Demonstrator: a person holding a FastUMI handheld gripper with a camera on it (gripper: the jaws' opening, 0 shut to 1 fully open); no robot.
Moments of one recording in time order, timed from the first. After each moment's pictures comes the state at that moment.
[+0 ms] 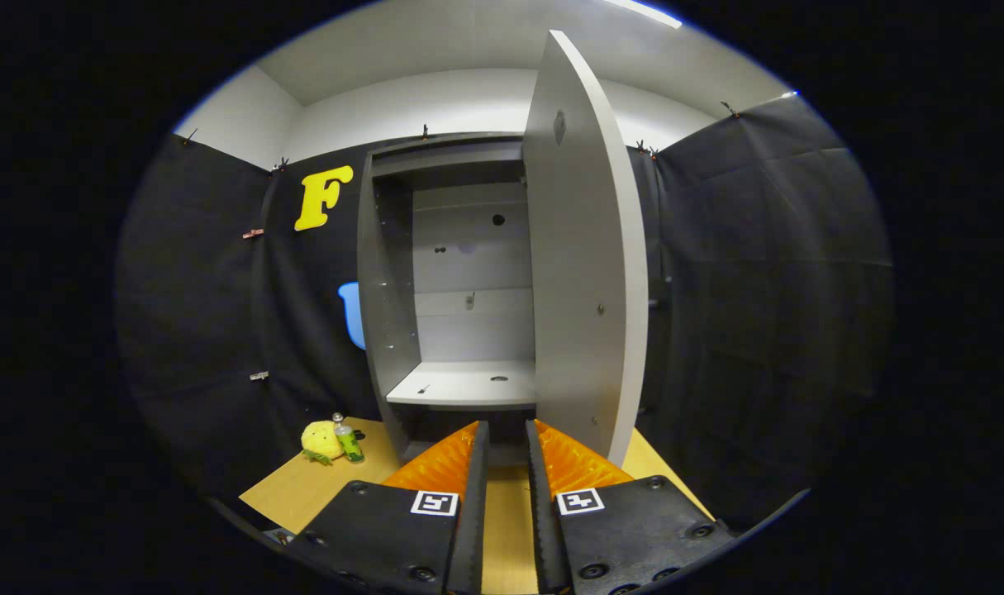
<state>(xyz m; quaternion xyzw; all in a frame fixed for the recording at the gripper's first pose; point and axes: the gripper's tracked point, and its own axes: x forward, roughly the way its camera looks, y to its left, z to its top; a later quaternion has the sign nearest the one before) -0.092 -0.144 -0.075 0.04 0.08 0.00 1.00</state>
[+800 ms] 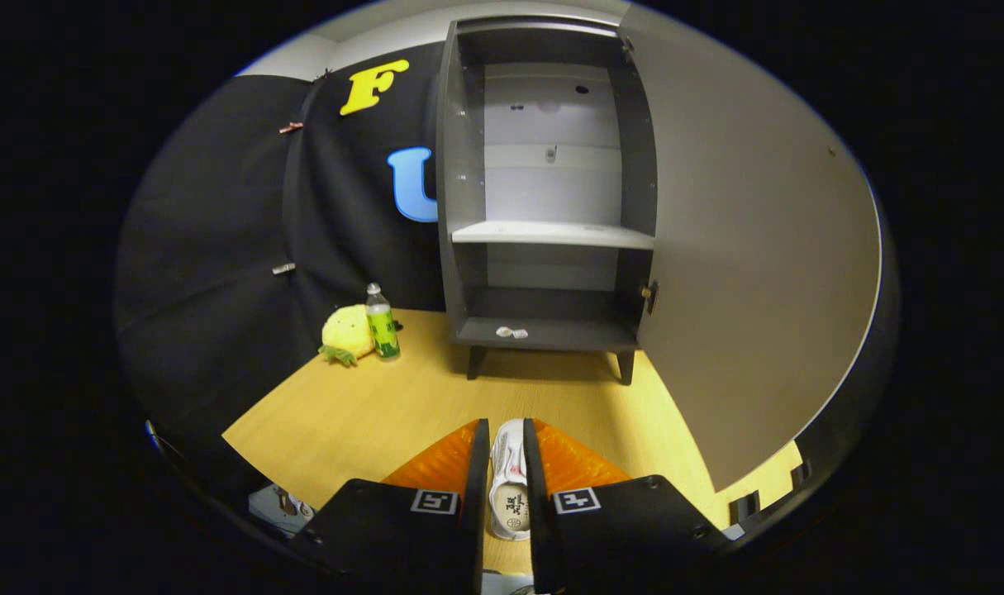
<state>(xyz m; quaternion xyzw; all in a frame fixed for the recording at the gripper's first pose) -0.077 -0.031 -0.319 0.00 0.24 0.04 0.97</state>
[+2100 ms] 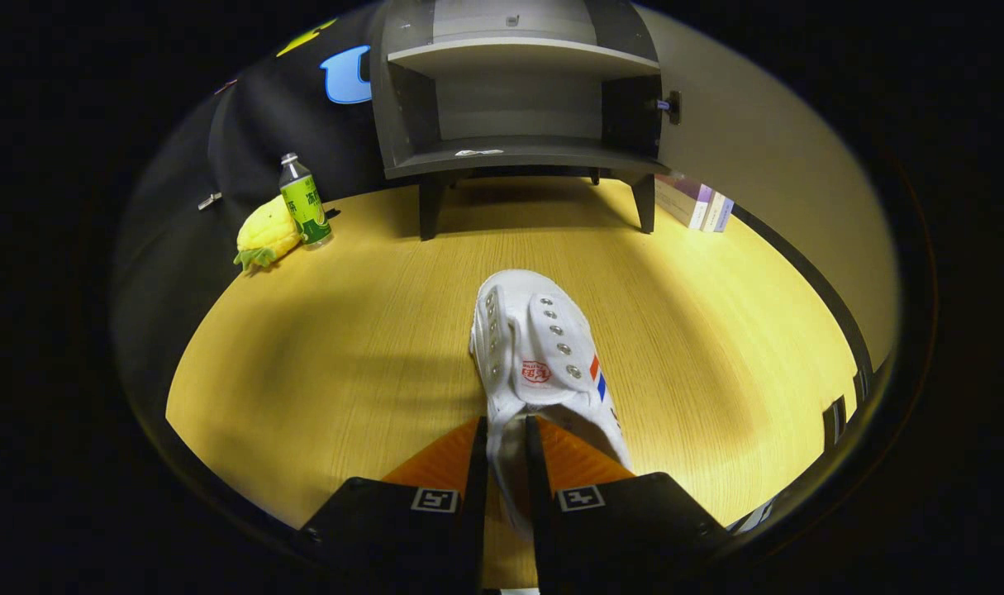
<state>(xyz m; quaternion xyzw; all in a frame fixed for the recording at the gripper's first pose) -0.069 -0.029 -0.520 0.03 0.41 -0.03 0.91</state>
